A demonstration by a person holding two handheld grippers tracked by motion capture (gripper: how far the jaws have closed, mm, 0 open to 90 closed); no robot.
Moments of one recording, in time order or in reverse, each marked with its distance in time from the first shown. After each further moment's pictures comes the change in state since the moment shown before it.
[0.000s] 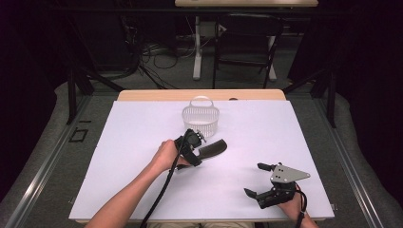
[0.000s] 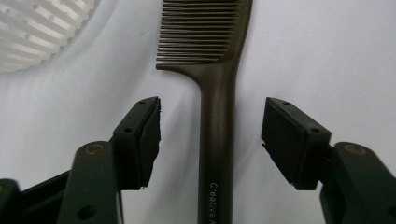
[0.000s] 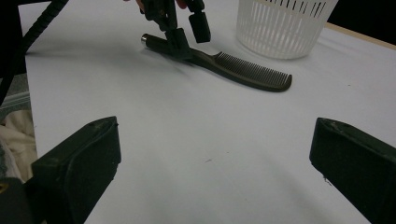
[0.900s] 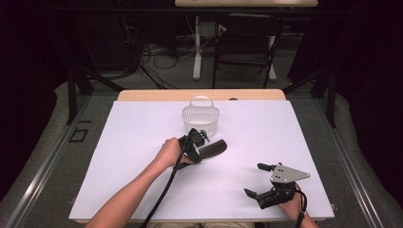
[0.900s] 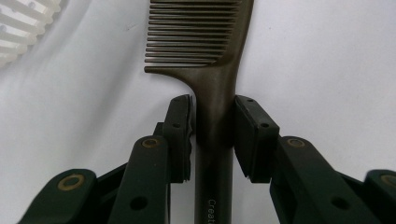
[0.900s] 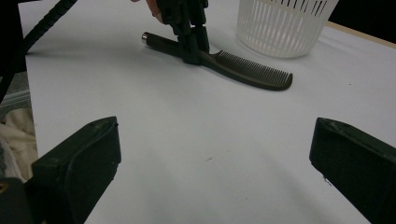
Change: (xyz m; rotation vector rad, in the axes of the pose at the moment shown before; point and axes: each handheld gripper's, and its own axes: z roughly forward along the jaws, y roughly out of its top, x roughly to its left) left arm 0.004 0.013 0.011 0.090 -0.037 0.003; right arm 0.000 0.000 0.000 0.007 0.002 -0.003
